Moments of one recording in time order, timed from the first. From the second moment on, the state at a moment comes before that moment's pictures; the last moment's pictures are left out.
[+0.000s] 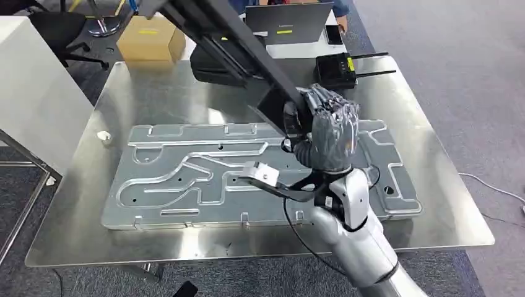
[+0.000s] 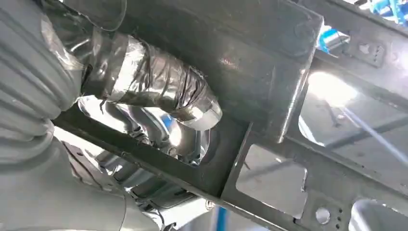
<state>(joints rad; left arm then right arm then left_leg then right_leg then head) -0.15 -0.21 0.73 -0.20 -1.32 0.03 -0.41 -0.59 0.04 0.62 -1.39 1.17 -0.66 -0.18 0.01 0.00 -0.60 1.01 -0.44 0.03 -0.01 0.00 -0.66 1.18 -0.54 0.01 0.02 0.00</state>
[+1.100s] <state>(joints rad) -0.17 -0.22 0.66 -0.20 -1.34 0.02 -0.33 -0.84 0.16 0.84 -0.69 1.54 -0.49 0.06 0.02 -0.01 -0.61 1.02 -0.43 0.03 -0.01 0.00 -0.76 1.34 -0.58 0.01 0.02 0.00</state>
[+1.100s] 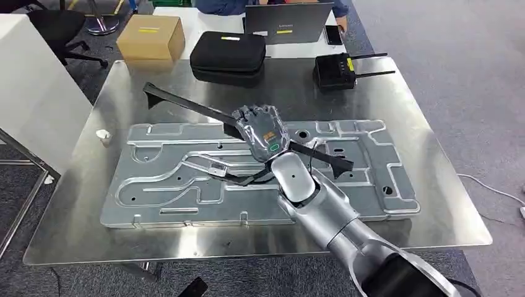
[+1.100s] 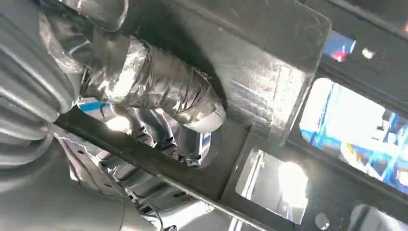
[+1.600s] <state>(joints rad) -0.17 -0.23 0.64 -0.20 -1.34 0.04 -0.32 -0.82 0.22 0.84 -0.52 1.54 -0.47 0.09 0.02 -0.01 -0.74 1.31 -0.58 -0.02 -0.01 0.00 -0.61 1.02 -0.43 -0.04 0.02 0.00</state>
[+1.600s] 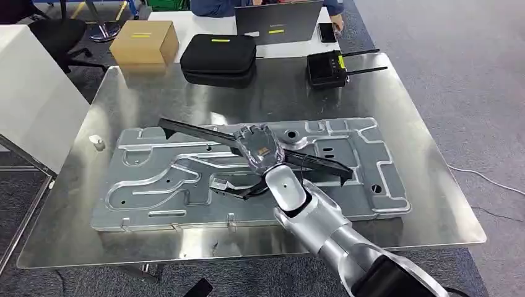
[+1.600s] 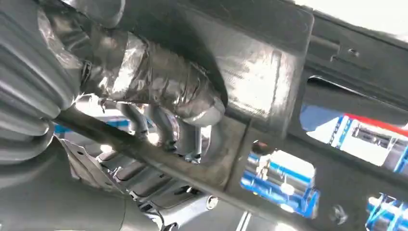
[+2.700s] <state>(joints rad) -0.14 -0.21 0.64 -0.20 -1.24 0.10 -0.35 -0.74 0.10 0.89 -0.71 1.20 -0.12 -0.14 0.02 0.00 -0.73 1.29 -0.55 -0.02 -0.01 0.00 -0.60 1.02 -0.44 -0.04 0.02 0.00</state>
